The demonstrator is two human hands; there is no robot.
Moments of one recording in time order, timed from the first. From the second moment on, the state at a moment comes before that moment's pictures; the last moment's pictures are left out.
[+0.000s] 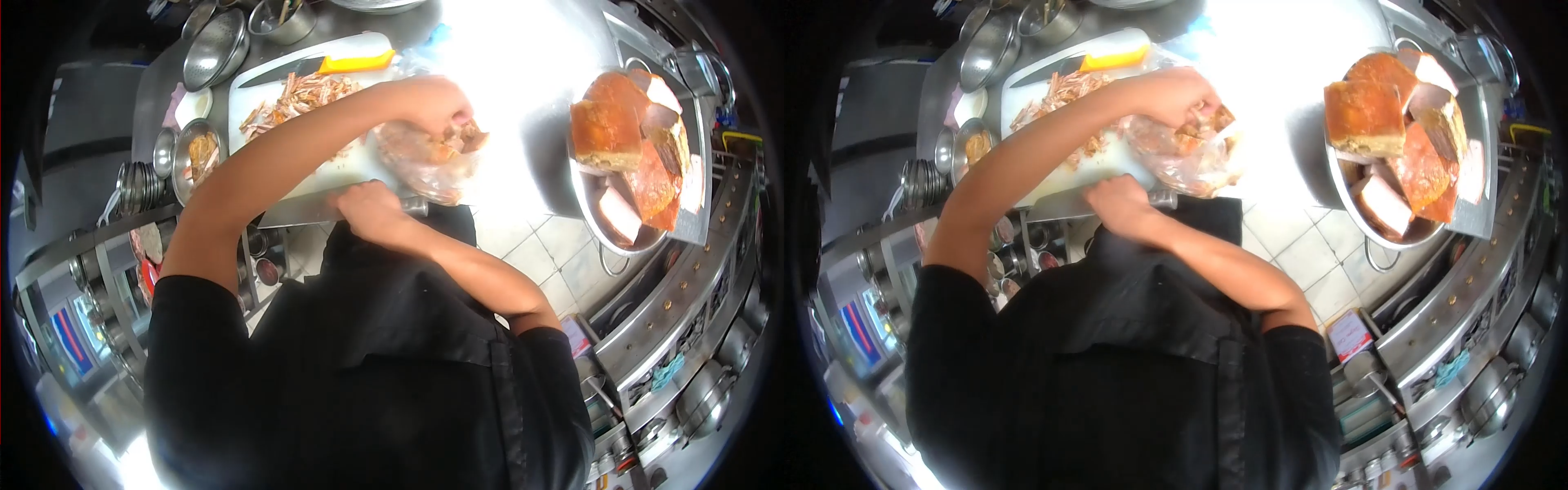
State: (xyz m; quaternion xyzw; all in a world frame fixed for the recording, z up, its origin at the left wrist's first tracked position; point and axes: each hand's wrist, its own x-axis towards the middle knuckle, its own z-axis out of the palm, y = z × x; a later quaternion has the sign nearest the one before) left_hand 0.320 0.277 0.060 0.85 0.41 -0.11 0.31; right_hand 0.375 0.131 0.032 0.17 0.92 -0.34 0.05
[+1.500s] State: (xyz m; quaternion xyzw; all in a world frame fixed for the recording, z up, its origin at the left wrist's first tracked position) left_hand 0.029 -0.031 -0.064 0.53 0.69 0.49 0.06; right_hand 0.274 0.030 0.069 0.40 0.90 -0.17 0.07
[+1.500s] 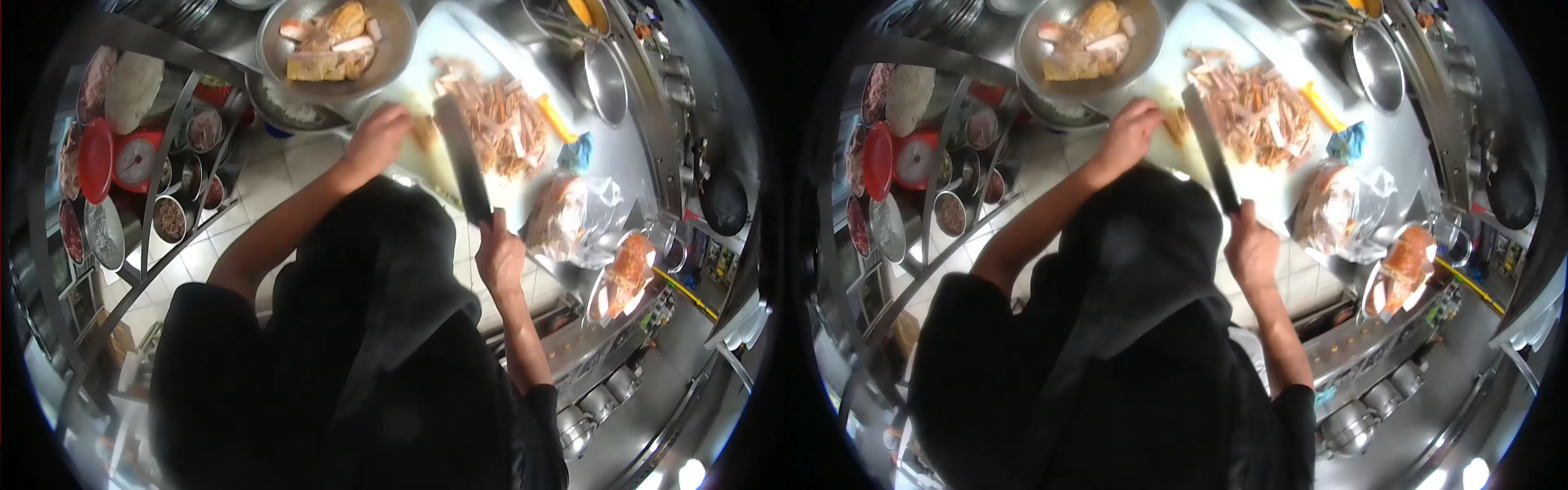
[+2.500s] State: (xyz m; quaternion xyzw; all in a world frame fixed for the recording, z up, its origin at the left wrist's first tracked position) left_hand 0.033 -0.073 -0.047 0.44 0.70 0.55 0.14; right_hand 0.274 0.022 0.062 0.38 0.89 -0.25 0.01
